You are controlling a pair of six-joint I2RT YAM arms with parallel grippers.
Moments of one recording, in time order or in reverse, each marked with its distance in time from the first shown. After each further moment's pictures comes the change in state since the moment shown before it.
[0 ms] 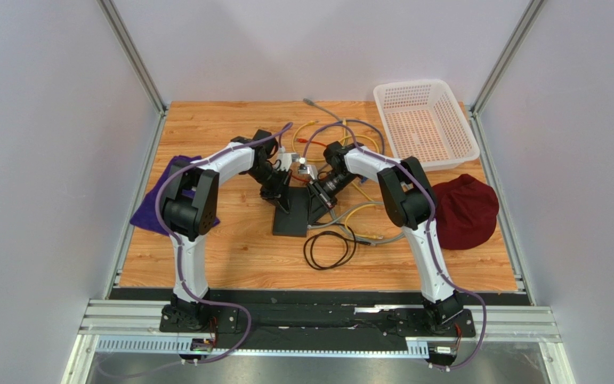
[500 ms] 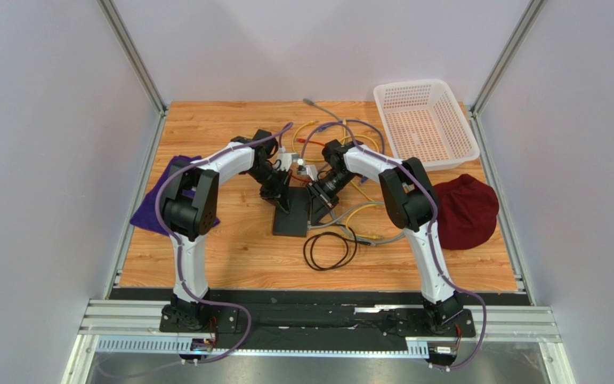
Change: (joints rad) left arm 0.001 0.000 0.002 -0.003 -0.003 0.003; right arm 0.004 -0.032 0.002 -0.029 0.095 -0.009
